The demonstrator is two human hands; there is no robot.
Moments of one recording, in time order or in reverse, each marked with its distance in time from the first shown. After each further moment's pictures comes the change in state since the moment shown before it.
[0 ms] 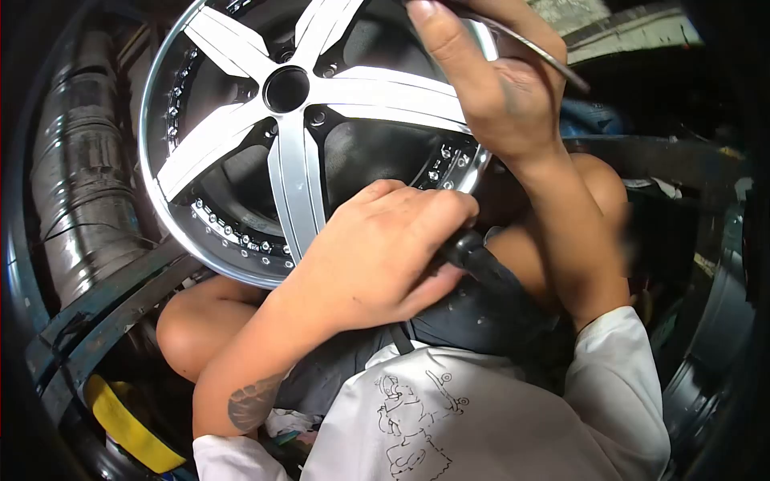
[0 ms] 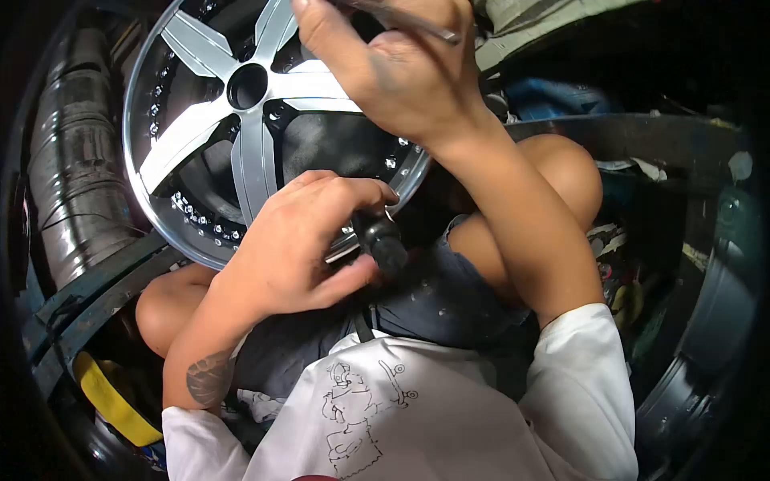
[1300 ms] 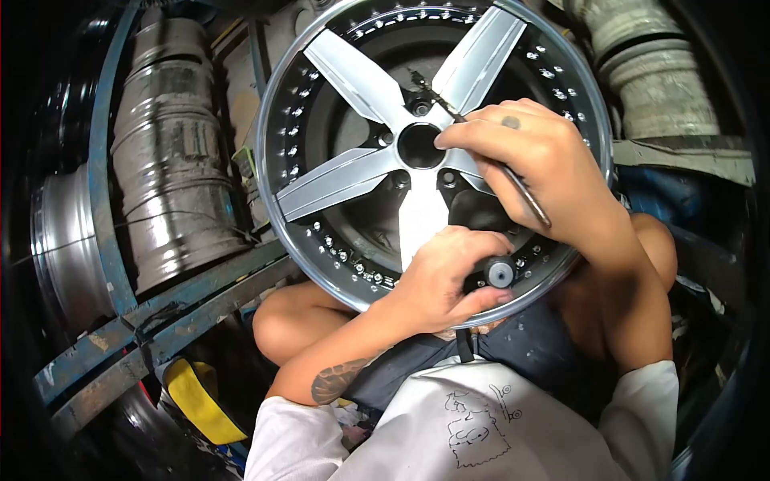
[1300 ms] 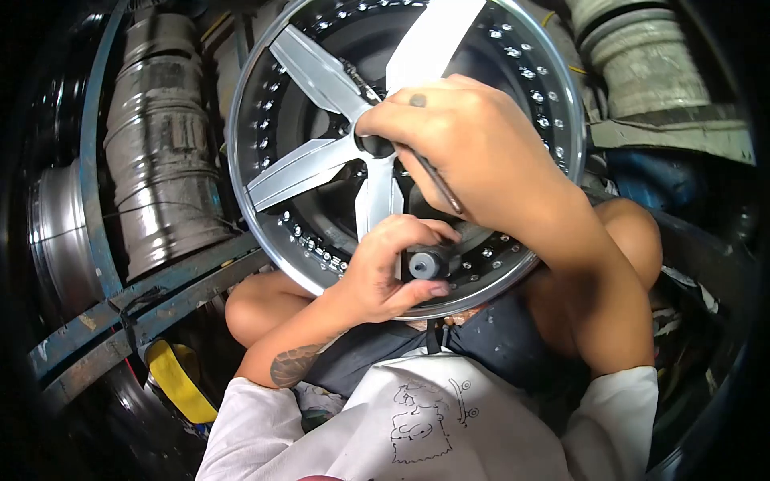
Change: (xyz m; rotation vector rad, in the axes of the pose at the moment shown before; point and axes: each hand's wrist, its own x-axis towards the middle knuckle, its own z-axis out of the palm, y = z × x) left_hand -0.020 -0.058 -0.033 -0.191 0.221 -0.113; right_hand 0.037 0.015 0.045 -0.149 -0.547 0.062
